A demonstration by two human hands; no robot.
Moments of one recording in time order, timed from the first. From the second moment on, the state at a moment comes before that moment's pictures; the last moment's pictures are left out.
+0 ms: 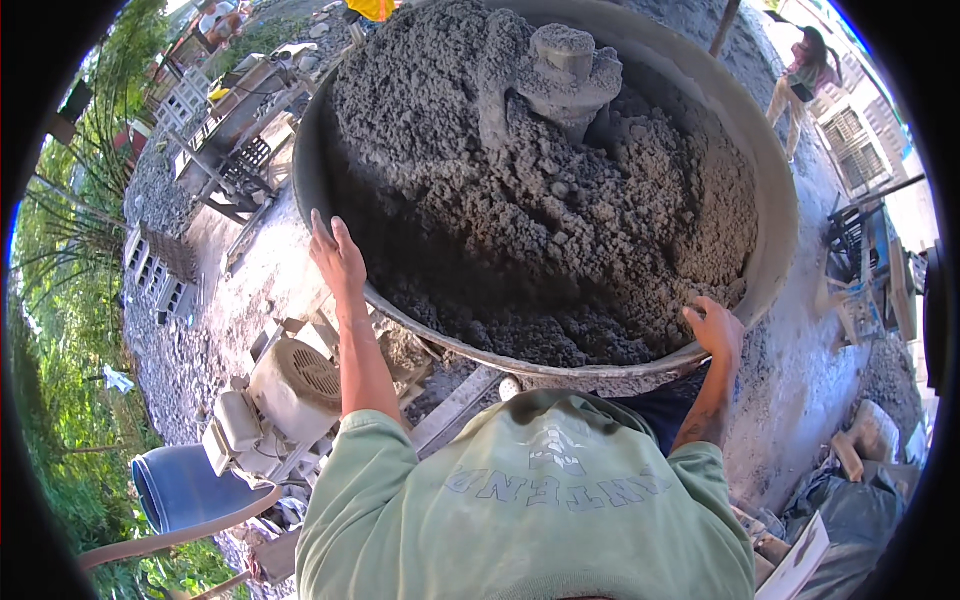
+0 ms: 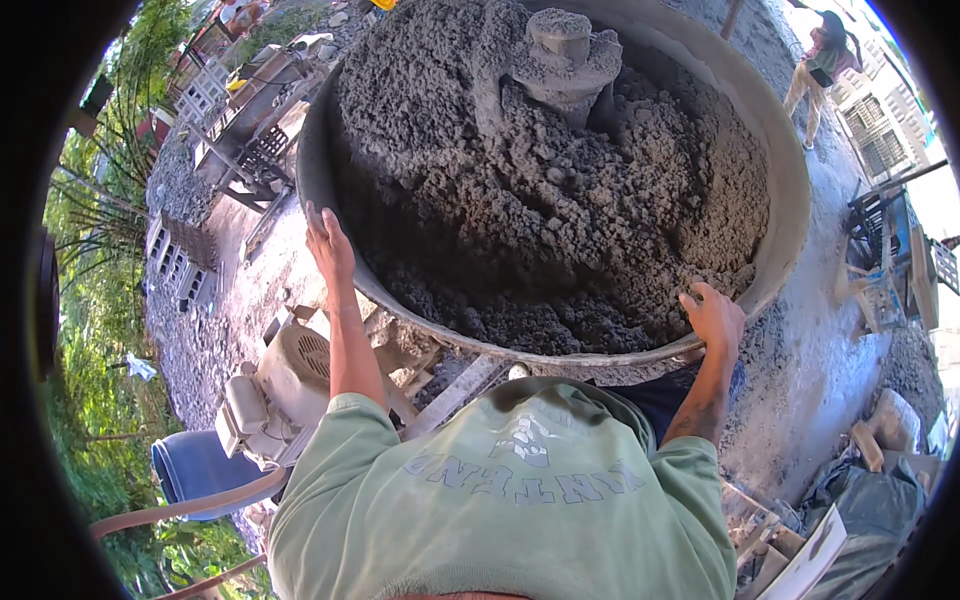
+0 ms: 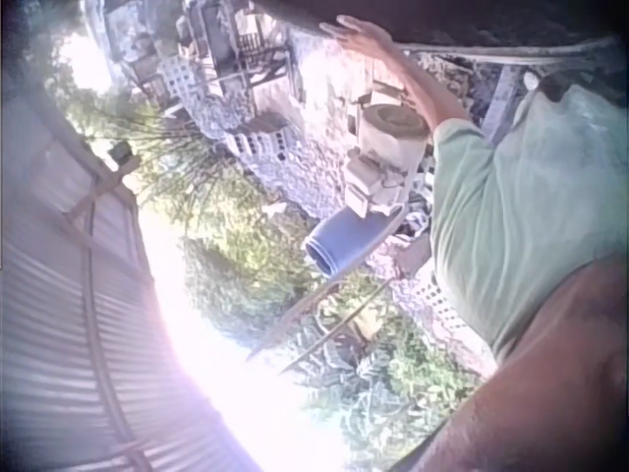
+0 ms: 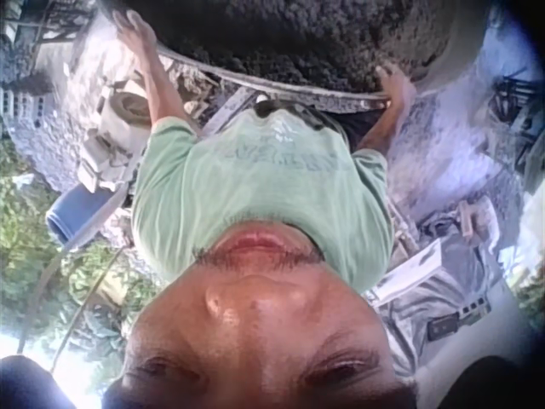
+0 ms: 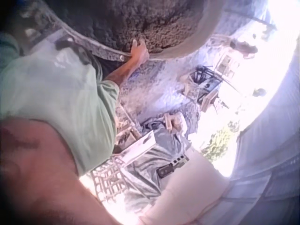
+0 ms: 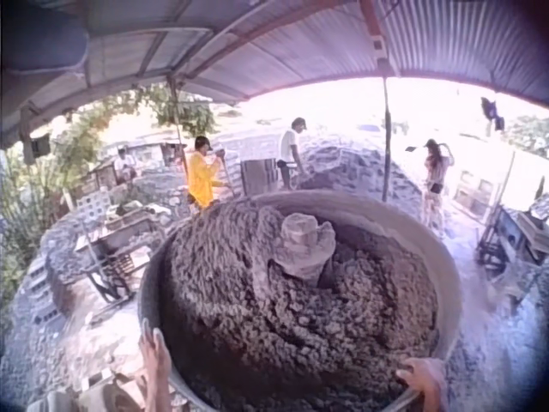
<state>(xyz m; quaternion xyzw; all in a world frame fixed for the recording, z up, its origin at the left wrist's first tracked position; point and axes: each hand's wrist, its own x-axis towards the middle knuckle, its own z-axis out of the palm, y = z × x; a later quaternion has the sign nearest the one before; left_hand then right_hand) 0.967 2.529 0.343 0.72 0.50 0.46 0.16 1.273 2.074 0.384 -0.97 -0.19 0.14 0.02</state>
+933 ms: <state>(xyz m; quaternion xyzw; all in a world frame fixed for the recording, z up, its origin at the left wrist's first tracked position) 0.965 2.568 0.326 0.71 0.46 0.52 0.13 1.276 2.046 0.360 -0.97 -0.18 0.09 0.11</state>
